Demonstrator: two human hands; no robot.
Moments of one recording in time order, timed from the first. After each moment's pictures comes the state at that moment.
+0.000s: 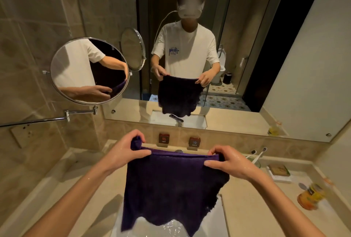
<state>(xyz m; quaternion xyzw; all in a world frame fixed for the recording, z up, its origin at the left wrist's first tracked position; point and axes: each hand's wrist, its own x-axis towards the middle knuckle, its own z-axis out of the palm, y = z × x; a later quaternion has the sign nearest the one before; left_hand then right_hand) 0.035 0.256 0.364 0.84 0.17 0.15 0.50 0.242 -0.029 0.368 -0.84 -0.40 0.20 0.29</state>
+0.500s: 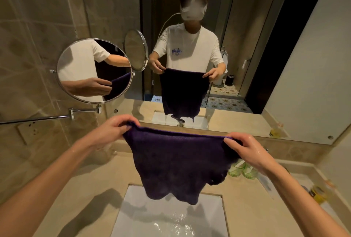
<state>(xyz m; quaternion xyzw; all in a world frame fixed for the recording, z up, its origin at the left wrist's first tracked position) 0.030 0.297 0.407 0.82 0.14 0.13 0.54 0.253 -0.052 0.399 -0.80 -0.40 0.11 0.42</state>
